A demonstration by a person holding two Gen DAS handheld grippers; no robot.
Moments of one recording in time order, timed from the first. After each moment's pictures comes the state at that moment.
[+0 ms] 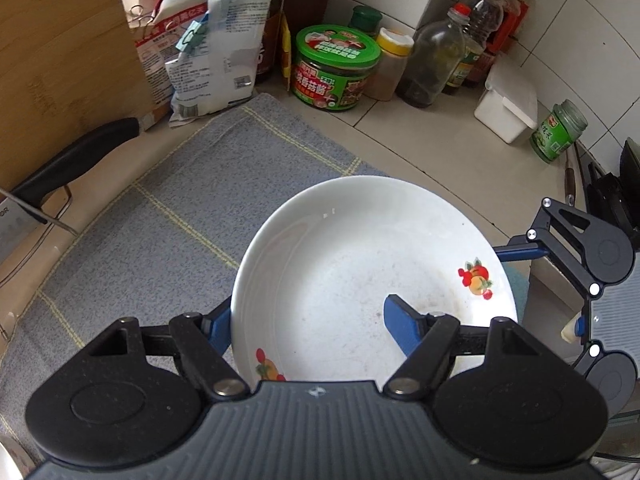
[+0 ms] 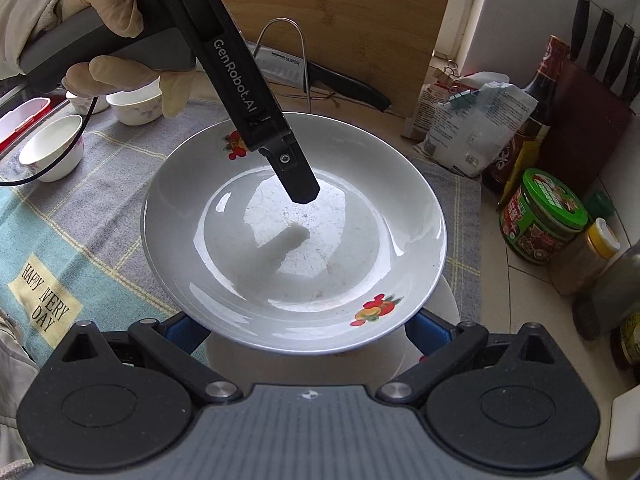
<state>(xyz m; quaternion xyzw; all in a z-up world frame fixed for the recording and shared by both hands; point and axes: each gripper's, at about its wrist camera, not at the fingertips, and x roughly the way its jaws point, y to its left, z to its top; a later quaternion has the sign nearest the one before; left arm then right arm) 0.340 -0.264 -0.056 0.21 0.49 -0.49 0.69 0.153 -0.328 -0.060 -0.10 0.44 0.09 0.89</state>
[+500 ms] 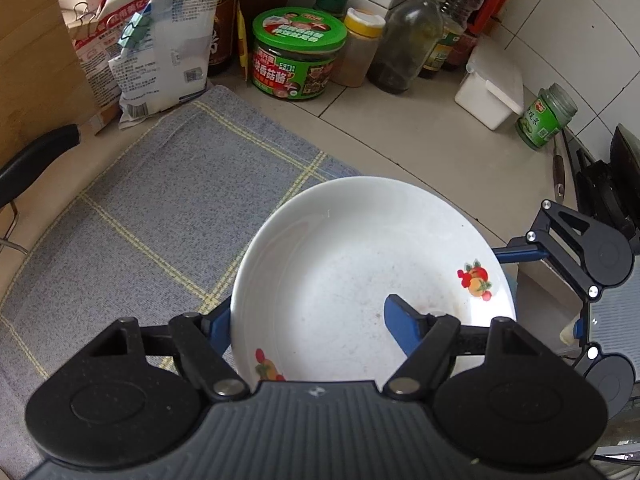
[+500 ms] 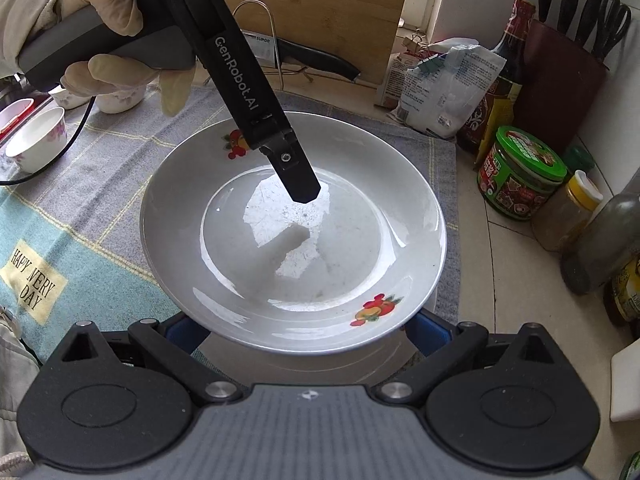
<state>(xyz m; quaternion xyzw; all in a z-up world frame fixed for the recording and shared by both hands) 0.327 -0.297 -0.072 0.21 0.50 -0.51 0.67 0.136 -0.351 -0.071 -0.08 0.45 0.07 0.88</state>
